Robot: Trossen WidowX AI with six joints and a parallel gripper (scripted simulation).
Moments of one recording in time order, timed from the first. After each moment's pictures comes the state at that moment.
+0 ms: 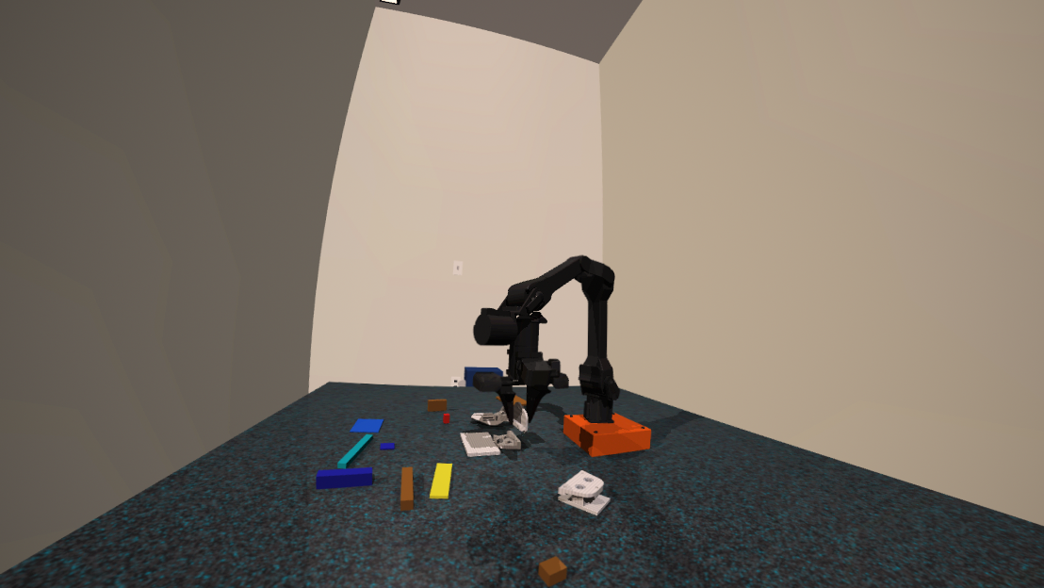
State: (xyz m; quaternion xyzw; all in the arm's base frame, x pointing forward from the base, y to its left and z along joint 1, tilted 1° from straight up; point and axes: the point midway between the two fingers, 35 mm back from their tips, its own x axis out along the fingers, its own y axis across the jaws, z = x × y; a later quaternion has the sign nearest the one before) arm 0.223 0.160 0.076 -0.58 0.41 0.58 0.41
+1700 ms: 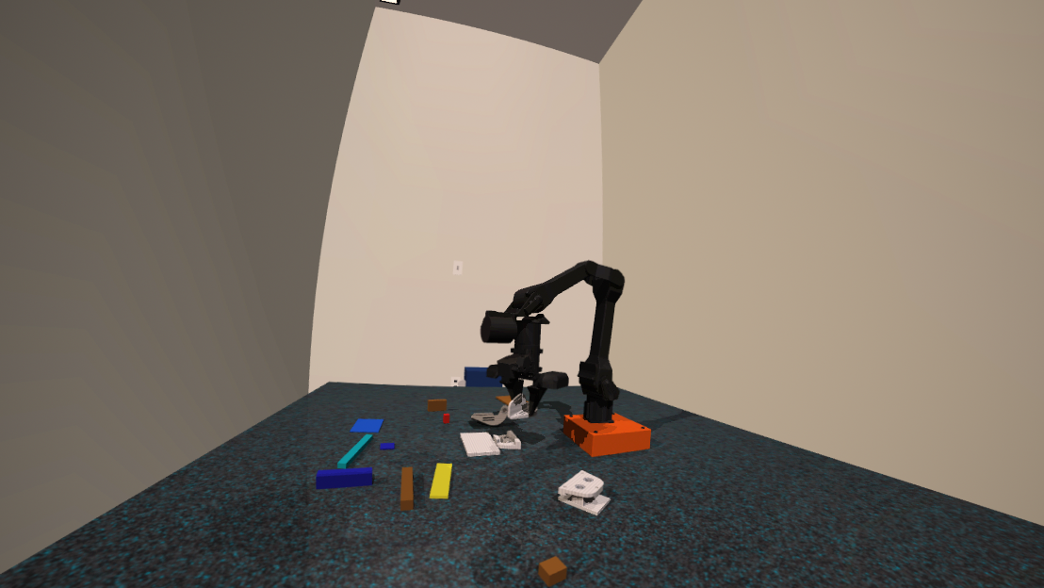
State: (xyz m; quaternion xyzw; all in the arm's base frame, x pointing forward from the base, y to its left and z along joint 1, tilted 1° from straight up) arm 0.209 0.091 0.075 -0.30 0.64 0.30 0.64
